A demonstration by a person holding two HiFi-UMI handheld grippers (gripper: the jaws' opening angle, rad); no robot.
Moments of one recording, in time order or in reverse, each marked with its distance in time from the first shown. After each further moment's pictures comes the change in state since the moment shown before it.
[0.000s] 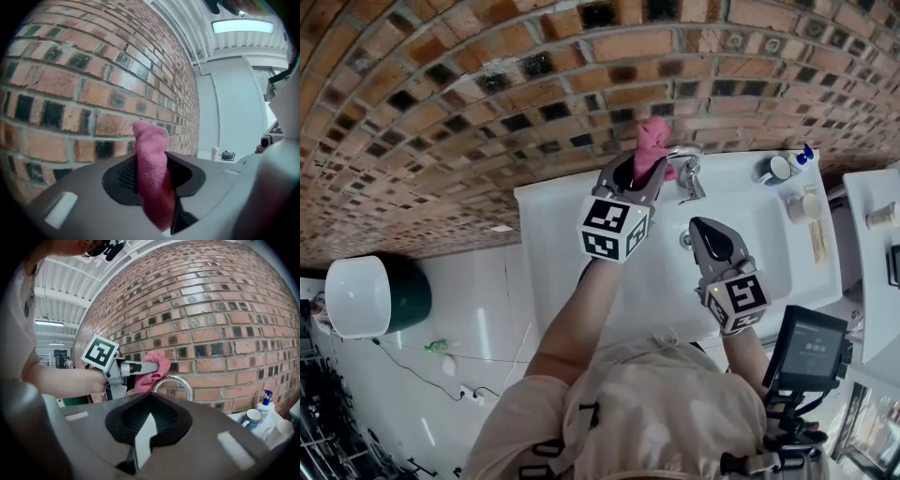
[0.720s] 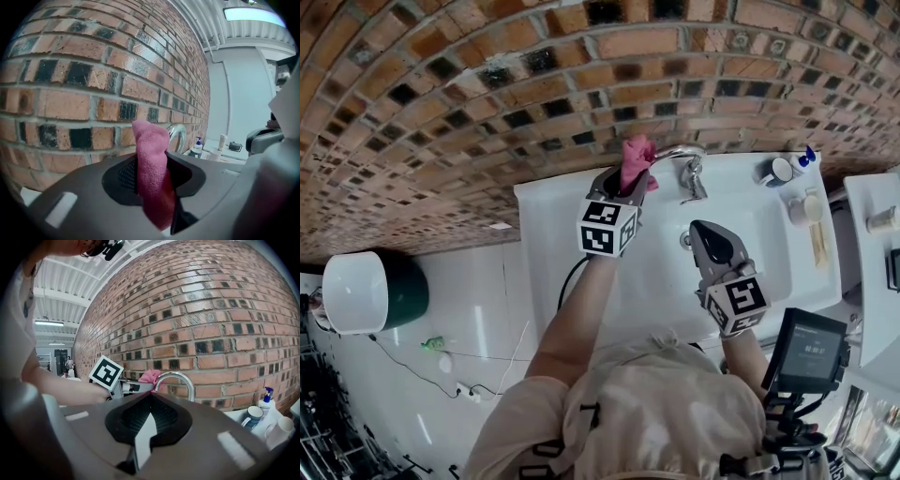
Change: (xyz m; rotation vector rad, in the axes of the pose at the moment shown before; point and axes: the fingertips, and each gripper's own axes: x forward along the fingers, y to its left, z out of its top) left arm -0.009 0.042 -0.079 -0.051 0.166 0.097; right arm 0.000 0.003 -0.010 0.008 0.025 0.007
